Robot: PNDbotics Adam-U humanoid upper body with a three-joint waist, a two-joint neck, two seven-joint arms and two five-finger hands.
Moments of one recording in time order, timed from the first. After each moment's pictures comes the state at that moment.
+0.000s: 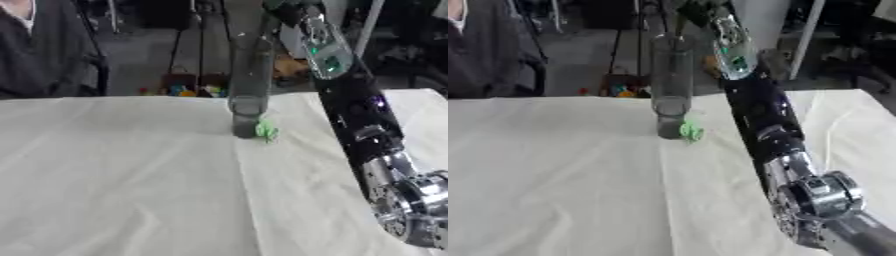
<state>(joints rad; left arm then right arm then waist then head) -0.27 0.26 -0.05 -1.59 0.16 -0.29 0.03 -1.15 -0.41 -0.22 -0.85 0.52 -0.34 0.10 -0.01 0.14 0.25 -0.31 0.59</state>
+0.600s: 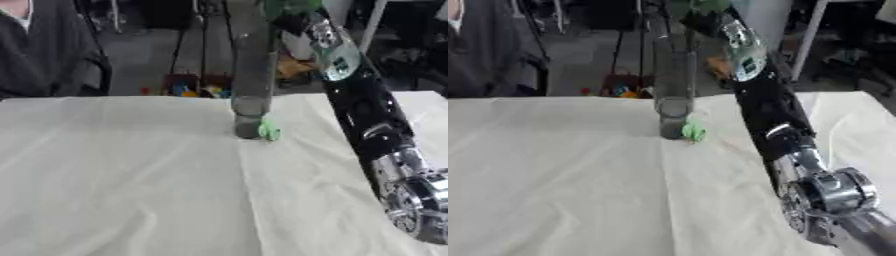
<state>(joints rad) -0.26 0.26 -0.05 -1.58 0.16 -0.29 0.03 -1.16 -0.44 -0.23 -0.77 0.57 -0.34 0.23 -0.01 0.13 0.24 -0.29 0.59</state>
